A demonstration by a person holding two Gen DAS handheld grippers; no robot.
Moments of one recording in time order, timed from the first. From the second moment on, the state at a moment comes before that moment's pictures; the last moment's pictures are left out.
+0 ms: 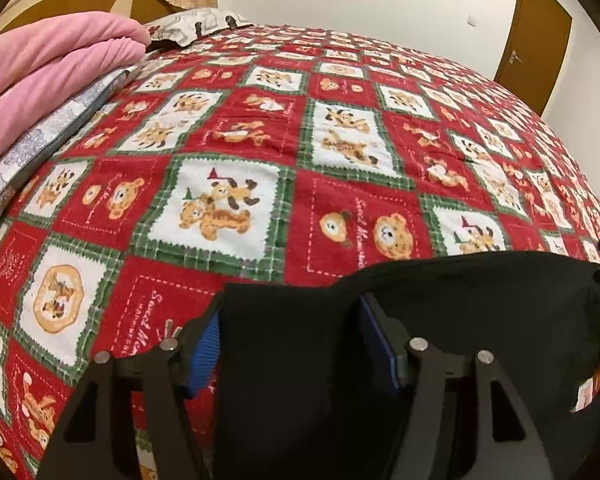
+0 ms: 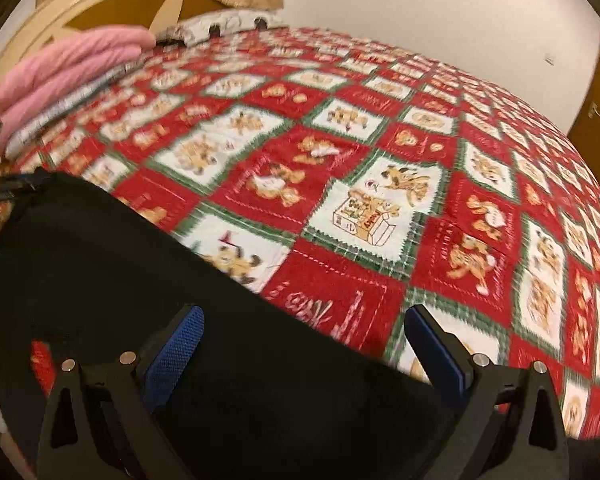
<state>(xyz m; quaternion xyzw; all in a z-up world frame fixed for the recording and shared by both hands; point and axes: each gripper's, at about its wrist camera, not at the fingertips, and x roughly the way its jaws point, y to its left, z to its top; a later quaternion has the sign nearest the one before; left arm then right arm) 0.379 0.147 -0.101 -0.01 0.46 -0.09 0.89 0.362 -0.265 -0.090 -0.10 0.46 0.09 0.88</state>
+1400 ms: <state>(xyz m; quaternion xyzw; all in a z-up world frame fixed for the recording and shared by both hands) 0.169 0.197 -0.075 -0.08 0.32 -0.12 0.94 0.060 -0.208 -0.051 0.03 0.38 0.14 0.91</state>
